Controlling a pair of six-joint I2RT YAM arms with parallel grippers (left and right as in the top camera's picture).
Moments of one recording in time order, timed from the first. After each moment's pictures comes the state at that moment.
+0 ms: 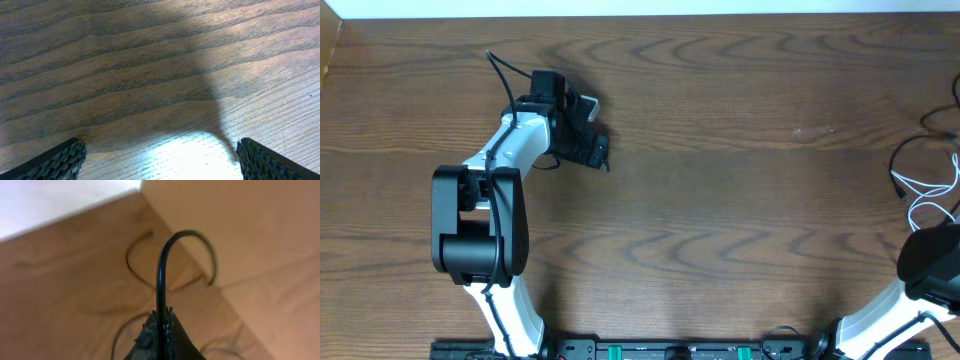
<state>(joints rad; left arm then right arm) -0.07 2.01 1.31 -0.61 0.25 0.25 -0.38 1.92 2.12 -0.97 0.42 0.00</state>
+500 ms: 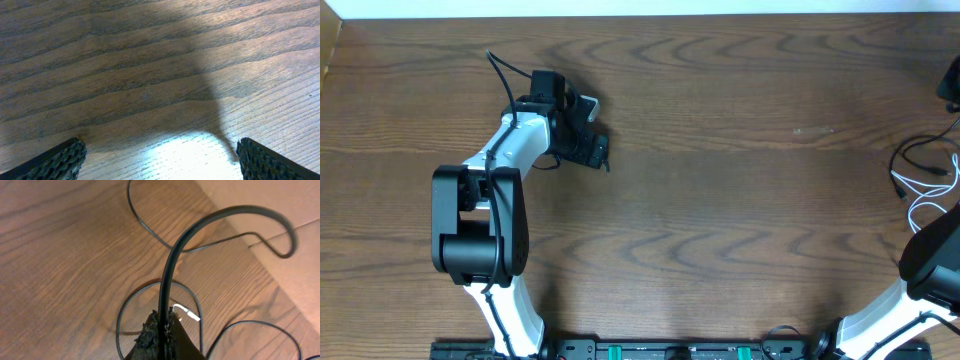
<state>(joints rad) -0.07 2.01 1.31 -0.61 0.25 0.25 -0.40 1.92 1.79 -0.81 0.39 0.10</state>
